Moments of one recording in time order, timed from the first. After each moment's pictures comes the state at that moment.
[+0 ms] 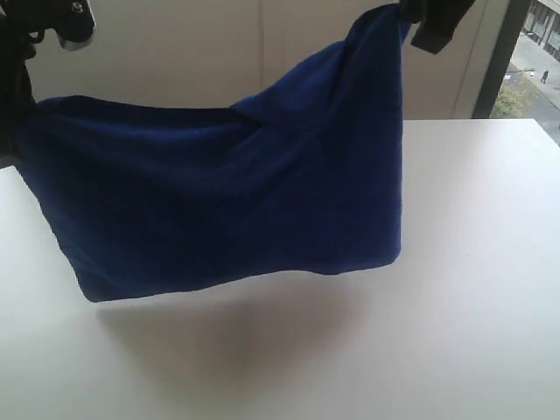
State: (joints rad) left arm -0.52 1.36 -1.38 0.39 1.13 0.59; right arm 0.31 1.62 -1.88 -0.14 1.22 -0.83
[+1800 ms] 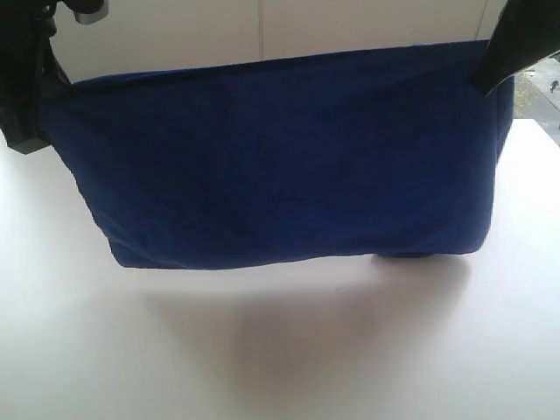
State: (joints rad) left arm -0.52 1.33 -1.38 0.28 1.01 0.66; right arm 0.25 1.43 -1.50 -0.48 1.07 -0.24
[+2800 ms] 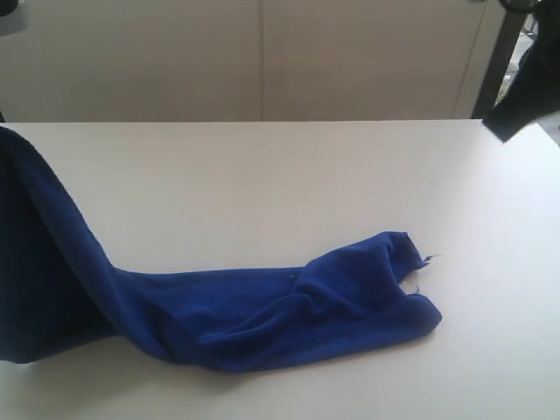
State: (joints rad) left arm -0.52 1.20 -1.38 0.21 1.32 0.71; right arm 0.24 1.31 -1.40 -0.21 1.21 -0.28
